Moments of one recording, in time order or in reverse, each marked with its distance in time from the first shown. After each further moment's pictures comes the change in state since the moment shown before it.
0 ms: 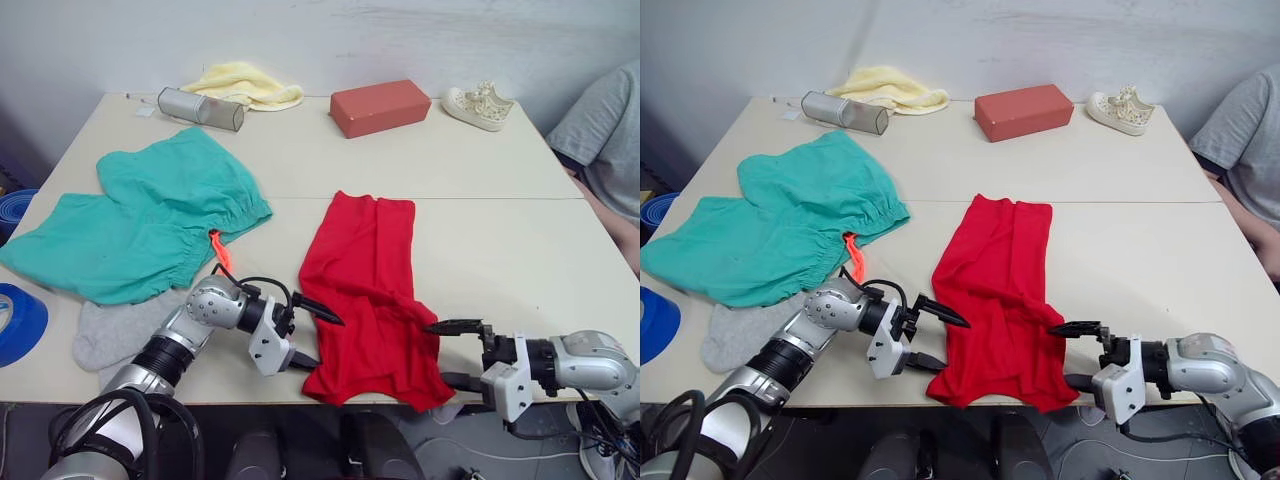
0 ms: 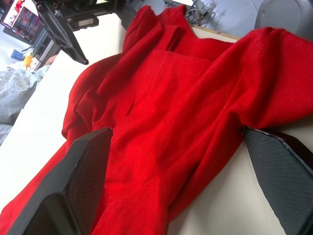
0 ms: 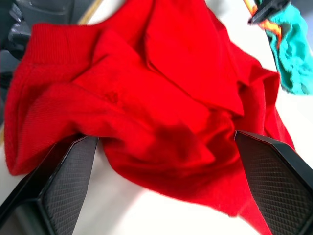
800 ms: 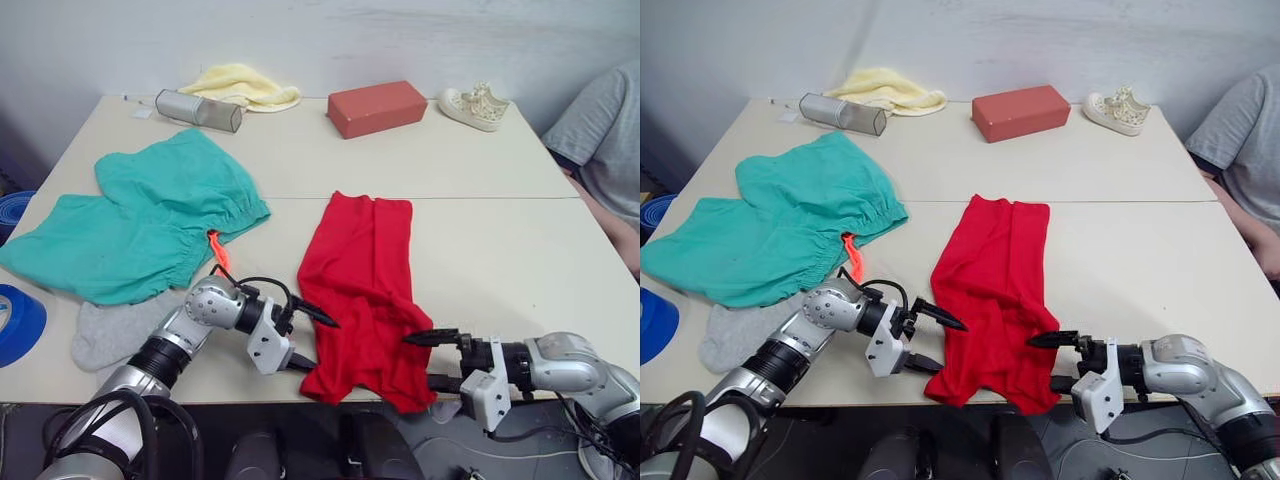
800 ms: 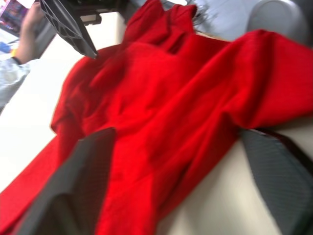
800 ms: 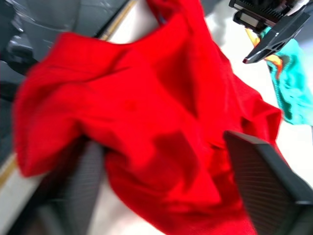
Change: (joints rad) left arm 0.010 0.028 -0.027 -0.032 -0.024 0.080 -0.047; right arm -0.039 0.053 0.065 -0.046 -0.089 0.010 -0.045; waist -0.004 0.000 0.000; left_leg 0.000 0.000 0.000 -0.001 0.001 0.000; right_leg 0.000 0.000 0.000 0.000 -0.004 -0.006
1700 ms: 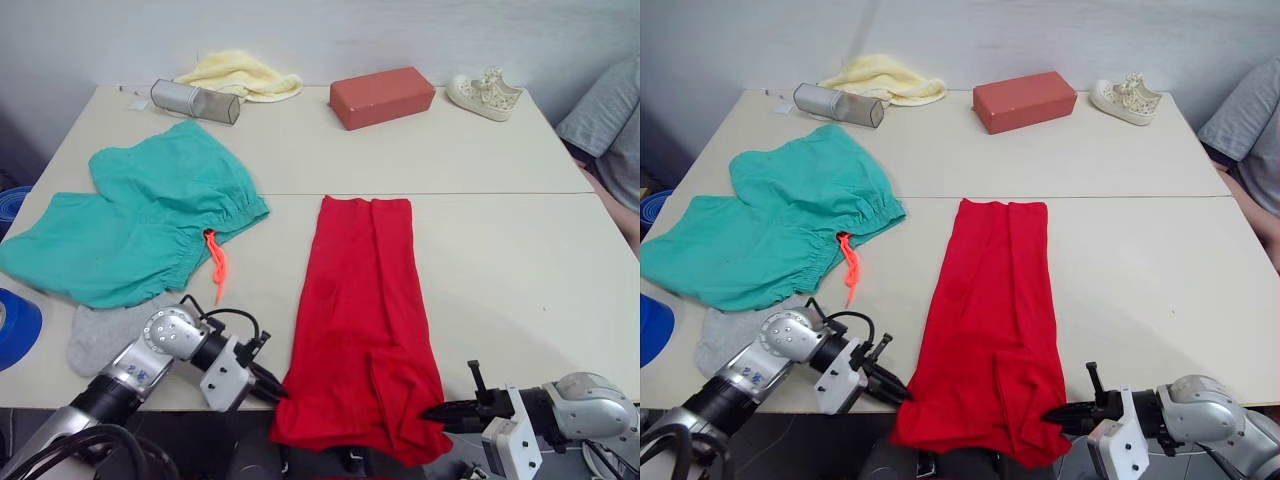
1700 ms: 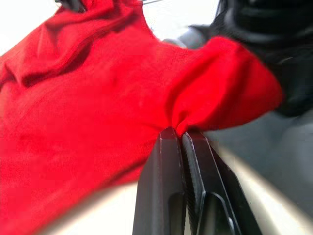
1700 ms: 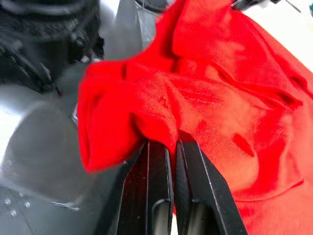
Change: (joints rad) left arm 0.276 0.250 0.034 -0.329 -0.237 0.253 -0.210; right arm 0.308 -0.178 -0.001 -0.264 0.201 0.147 0.071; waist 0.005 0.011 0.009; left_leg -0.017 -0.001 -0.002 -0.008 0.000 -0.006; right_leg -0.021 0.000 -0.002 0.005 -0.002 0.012
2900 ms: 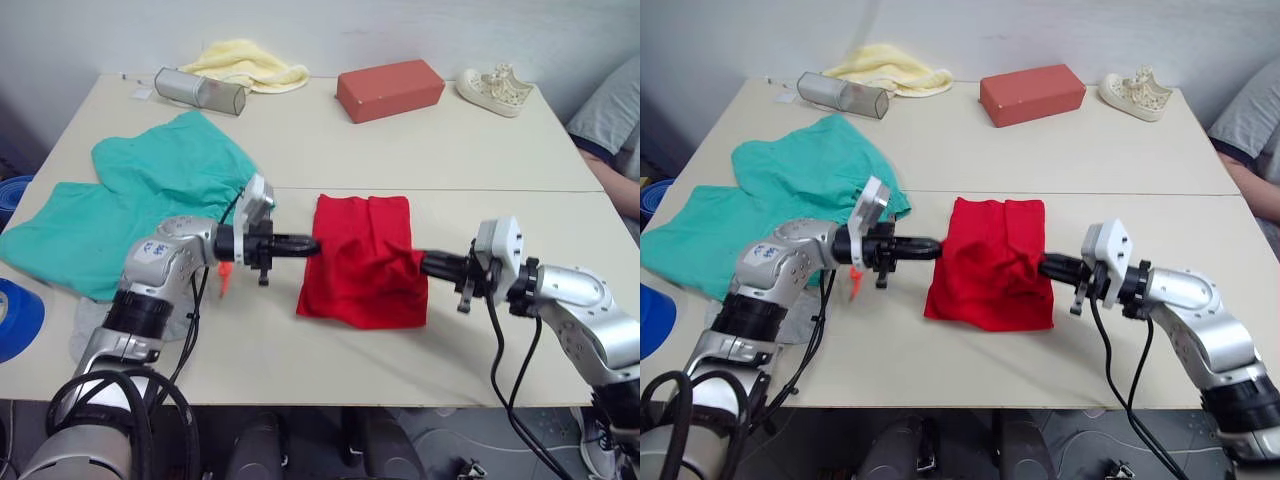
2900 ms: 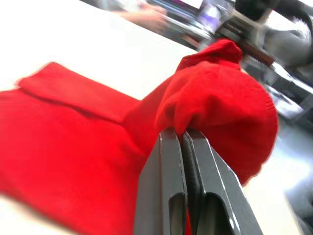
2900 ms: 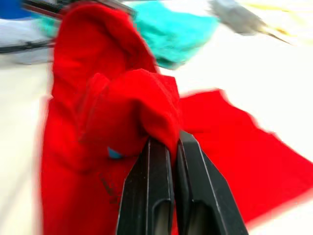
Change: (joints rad) left arm -0.542 -0.323 0.345 0.263 -0.254 1.247 0.386; right arm -0.606 0.315 -0.194 0.102 0.550 1.062 -0.017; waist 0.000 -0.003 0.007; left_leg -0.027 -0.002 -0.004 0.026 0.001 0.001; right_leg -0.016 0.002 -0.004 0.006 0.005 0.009
